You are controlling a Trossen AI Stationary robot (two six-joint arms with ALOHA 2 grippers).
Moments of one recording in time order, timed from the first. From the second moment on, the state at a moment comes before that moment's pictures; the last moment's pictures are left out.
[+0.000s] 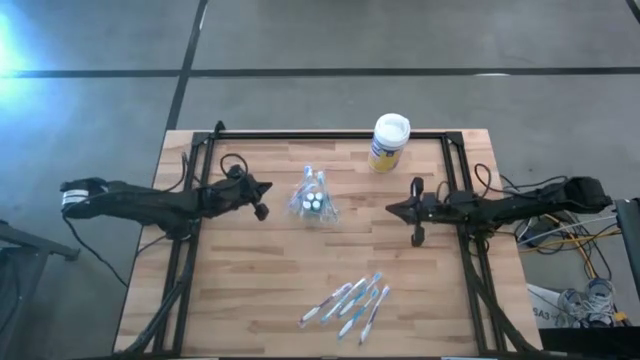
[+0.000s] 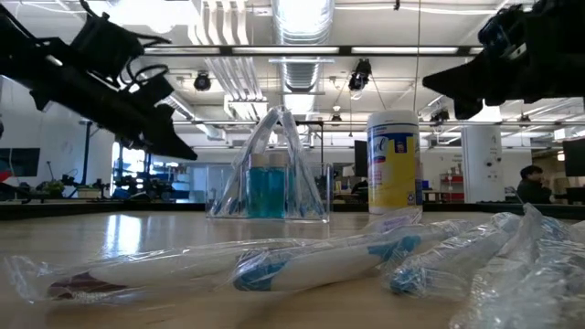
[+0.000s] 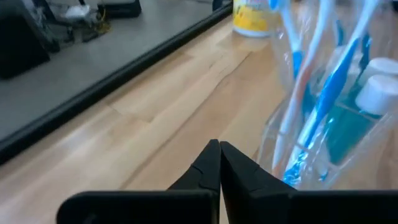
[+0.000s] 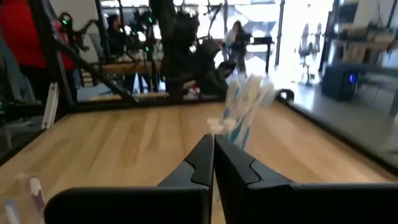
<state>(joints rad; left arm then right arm) 0.21 0.98 0.20 0.39 -0.40 -0.14 0.03 0.76 0.04 0.73 0.13 0.07</state>
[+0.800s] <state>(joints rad) 0.27 1.33 0.26 0.48 -0.36 -0.22 0.17 1.71 0.56 0.83 0.10 0.09</state>
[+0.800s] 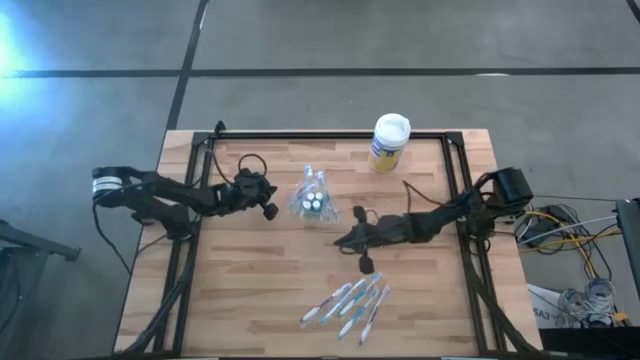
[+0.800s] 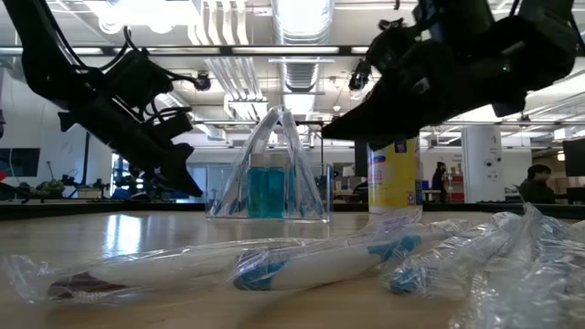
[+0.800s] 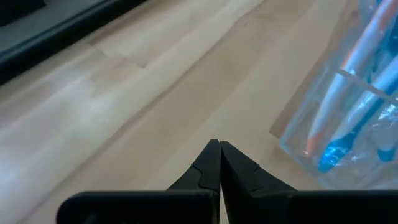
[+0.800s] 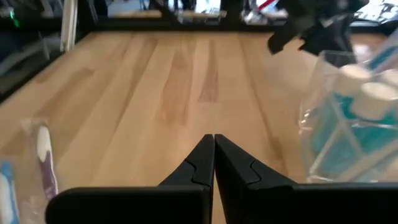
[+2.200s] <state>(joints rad) 0.17 1.35 0.28 0.51 -0.29 -0.30 0.10 1.80 0.64 0.59 0.43 0.27</state>
